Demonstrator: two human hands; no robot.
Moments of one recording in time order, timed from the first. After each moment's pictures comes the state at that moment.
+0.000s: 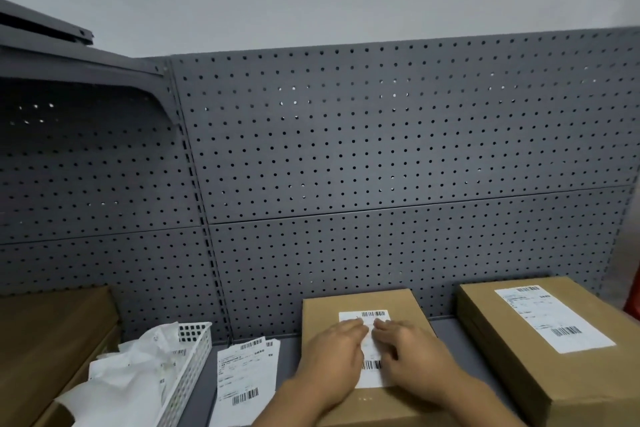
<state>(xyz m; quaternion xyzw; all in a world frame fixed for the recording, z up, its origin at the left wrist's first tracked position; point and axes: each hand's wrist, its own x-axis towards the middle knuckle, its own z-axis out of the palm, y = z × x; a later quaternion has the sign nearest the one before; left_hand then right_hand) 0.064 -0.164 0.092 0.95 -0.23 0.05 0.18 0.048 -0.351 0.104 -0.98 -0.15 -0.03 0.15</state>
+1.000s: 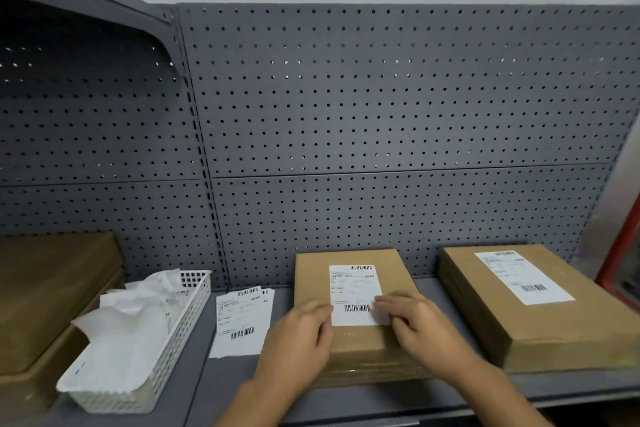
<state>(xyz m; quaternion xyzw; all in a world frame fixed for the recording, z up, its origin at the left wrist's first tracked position) -0.021 -0.131 0.084 0.94 -0.17 0.16 0.25 -0.009 -0.376 0.097 -0.95 -0.16 -0.07 0.25</state>
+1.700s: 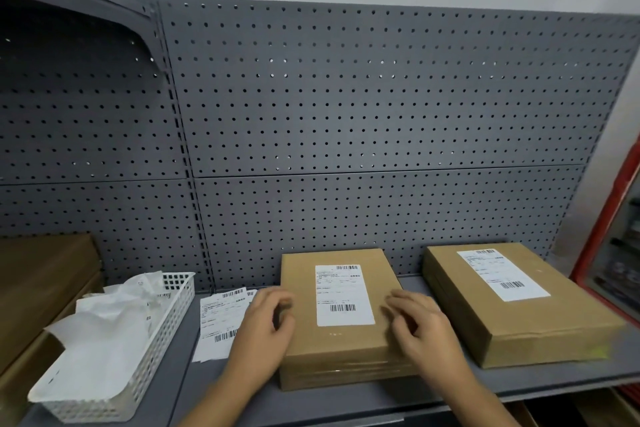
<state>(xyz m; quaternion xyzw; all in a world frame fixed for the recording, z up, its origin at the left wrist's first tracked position) -0.008 -0.104 0.078 0.89 -0.08 0.12 0.43 -0.024 -0.391 0.074 -0.91 -0.06 -0.23 0.33</state>
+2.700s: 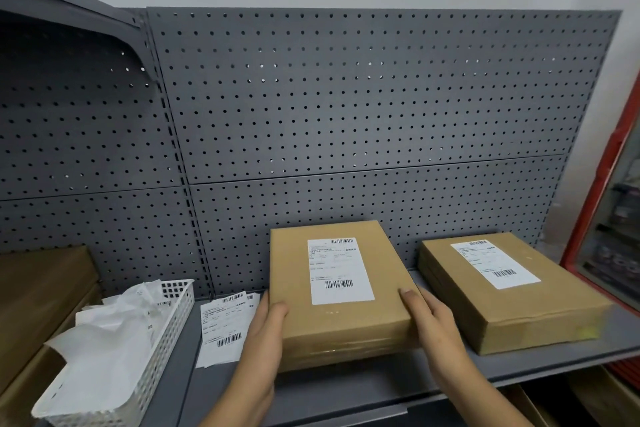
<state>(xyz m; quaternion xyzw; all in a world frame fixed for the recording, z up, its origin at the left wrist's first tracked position) -0.035 -0.124 0.101 0.68 0.06 0.00 0.73 -0.046 -0.373 0.100 -0.68 0.08 -0.12 0.71</state>
